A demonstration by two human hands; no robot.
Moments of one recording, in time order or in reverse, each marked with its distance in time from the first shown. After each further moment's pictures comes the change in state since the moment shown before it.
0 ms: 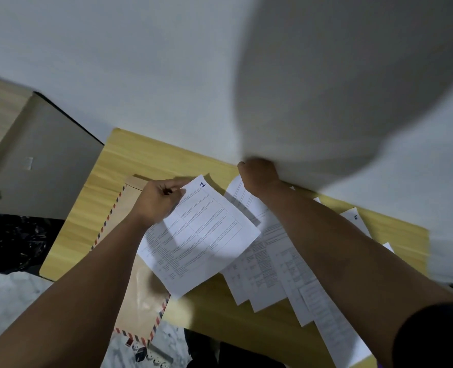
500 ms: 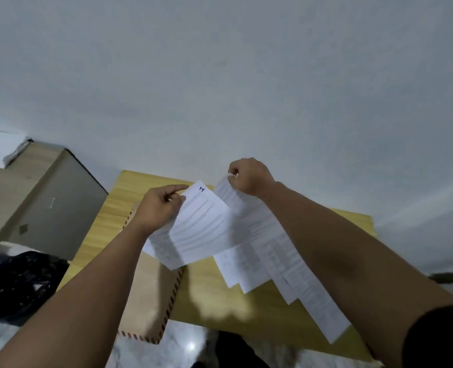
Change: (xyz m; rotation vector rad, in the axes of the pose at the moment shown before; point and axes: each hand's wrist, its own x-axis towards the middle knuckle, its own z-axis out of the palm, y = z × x) left_hand -0.113 0.093 0.005 0.190 0.096 0.211; right_hand -0.139 -0.011 -0.120 0.444 0.366 0.124
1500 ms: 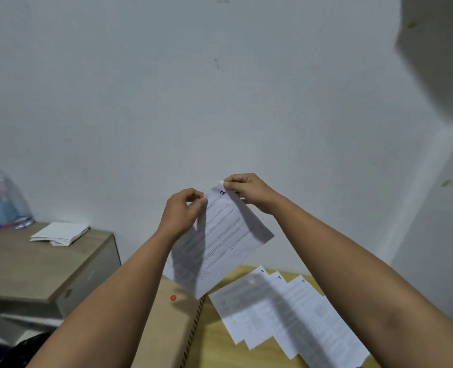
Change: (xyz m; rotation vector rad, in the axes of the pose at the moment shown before) left_hand -0.166 0.182 -0.072 0.064 0.302 0.537; right_hand -0.177 -0.177 -0.223 0.871 0.097 -0.099
